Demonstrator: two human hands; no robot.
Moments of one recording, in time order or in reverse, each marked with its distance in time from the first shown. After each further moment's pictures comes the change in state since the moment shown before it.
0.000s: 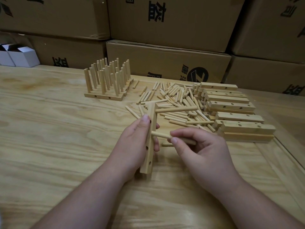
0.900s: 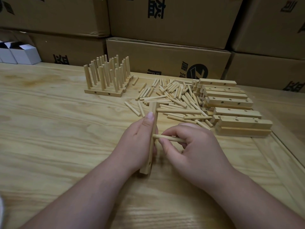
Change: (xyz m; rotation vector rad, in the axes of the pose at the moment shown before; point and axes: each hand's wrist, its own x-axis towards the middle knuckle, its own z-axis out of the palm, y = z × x) left_hand -0.009 0.001 0.006 0.274 -0.020 0.127; right_hand 0.000 -0.006 -0.001 -0.555 -0.110 -0.264
